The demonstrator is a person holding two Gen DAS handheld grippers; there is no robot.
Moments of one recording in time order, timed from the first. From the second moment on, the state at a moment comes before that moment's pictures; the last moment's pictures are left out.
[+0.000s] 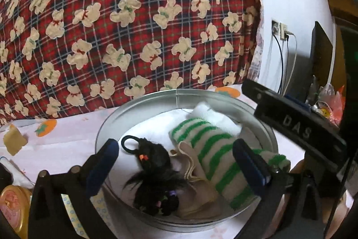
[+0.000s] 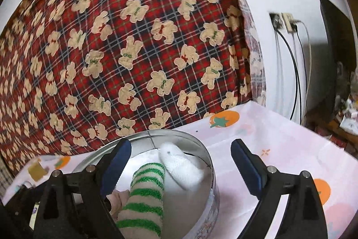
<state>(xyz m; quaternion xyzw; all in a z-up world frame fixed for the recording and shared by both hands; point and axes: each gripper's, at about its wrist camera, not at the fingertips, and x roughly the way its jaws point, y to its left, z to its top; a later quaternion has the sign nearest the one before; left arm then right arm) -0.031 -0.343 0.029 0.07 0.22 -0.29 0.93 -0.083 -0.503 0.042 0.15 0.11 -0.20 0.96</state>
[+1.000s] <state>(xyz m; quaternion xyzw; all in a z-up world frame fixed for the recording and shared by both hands) -0.063 -0.297 0.029 0.11 0.13 -0.23 0.96 -0.123 -0.465 0.042 0.12 0.02 -0.26 0.96</state>
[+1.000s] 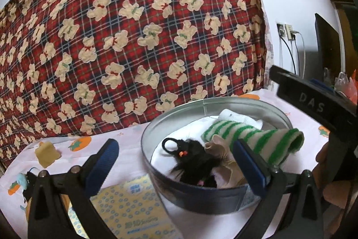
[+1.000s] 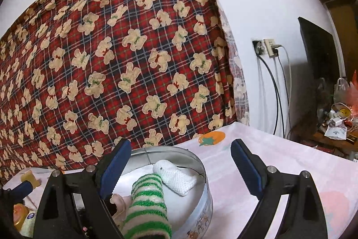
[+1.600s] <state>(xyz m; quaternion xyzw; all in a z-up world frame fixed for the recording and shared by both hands) -0.064 -0.240 0.025 0.07 0.15 -0.22 0.96 -0.143 -0.433 0.039 0.15 0.01 -0.26 0.95</state>
